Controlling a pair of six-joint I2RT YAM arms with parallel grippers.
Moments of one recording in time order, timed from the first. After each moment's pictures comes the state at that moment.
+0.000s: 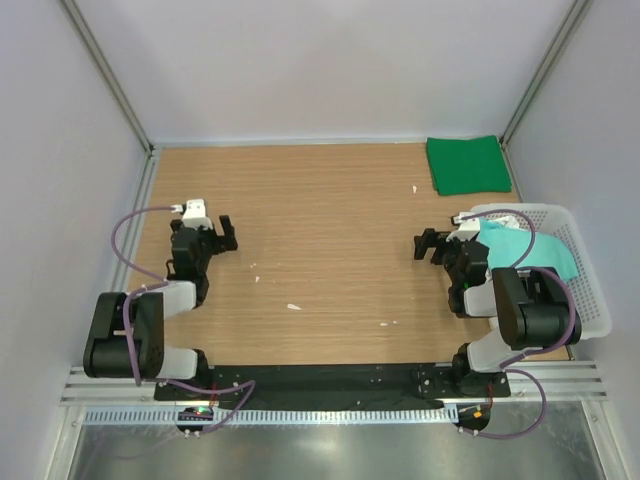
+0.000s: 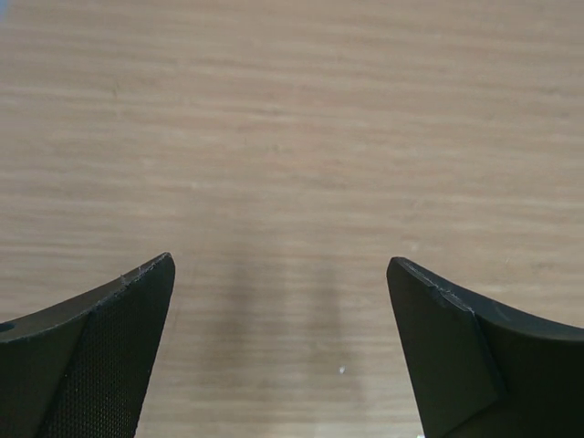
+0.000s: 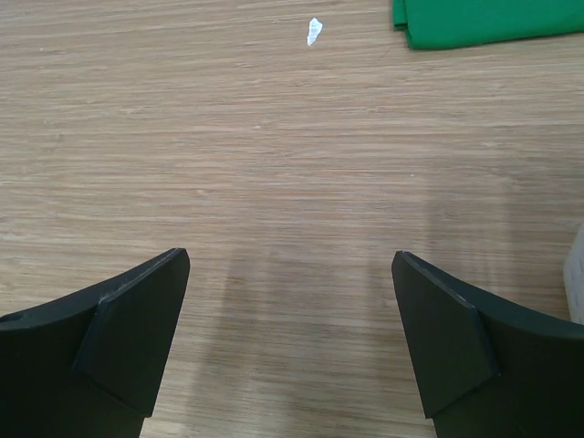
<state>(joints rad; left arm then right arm) -0.02 1.40 0.35 0.77 -0.01 -0.09 -0.02 1.53 0.22 1.08 -0.13 0.10</state>
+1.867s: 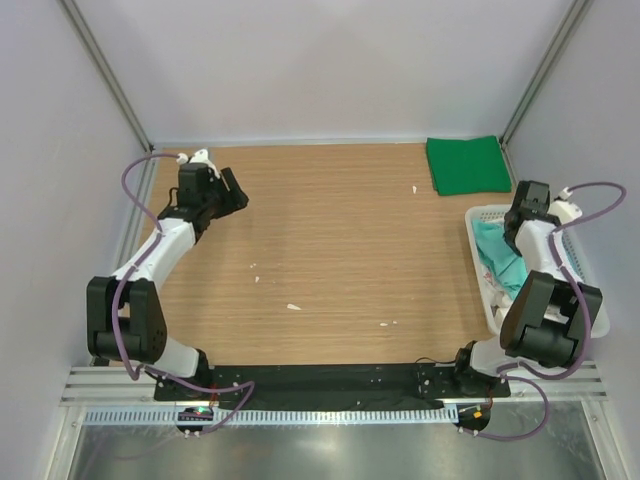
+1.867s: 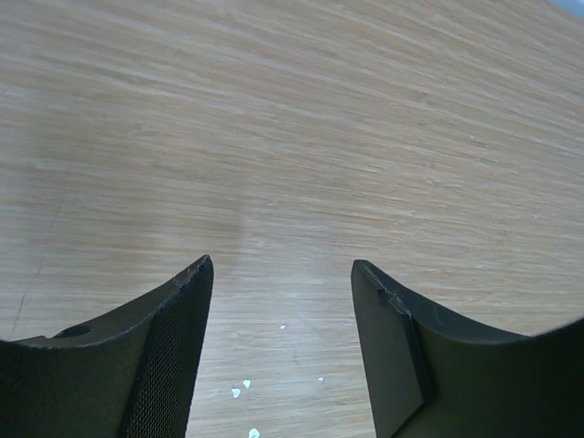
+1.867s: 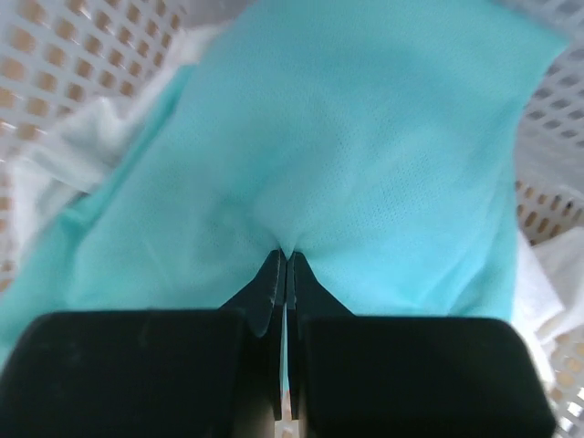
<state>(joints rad) -0.08 1.48 1.02 -0.15 0.08 -0.43 -0.35 1.45 0.94 -0.49 0.50 0.63</state>
